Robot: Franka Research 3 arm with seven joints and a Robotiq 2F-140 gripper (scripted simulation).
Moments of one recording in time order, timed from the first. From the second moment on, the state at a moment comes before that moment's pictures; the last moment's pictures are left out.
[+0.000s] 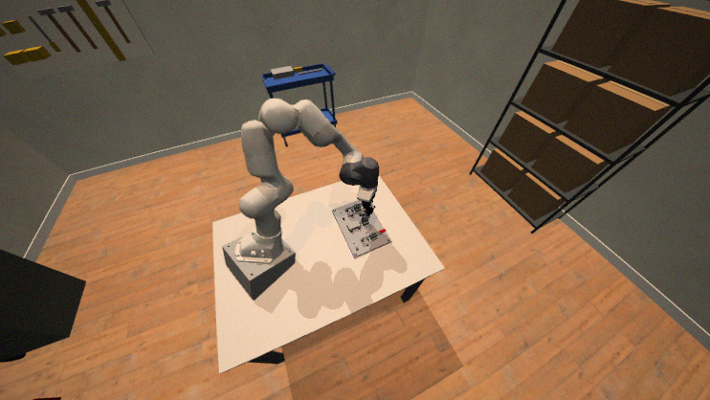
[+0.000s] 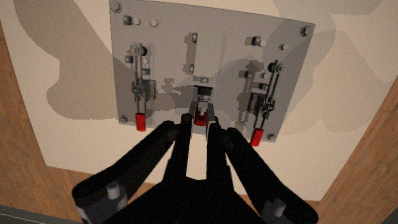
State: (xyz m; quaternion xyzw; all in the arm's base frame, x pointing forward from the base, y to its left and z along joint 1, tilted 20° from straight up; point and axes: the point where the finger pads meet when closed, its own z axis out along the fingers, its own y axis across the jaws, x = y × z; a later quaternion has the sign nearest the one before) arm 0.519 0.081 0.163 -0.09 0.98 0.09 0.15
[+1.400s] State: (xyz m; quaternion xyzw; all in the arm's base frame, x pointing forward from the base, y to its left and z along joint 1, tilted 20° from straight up) arm 0.553 0.088 0.161 -0.10 0.98 0.09 0.15
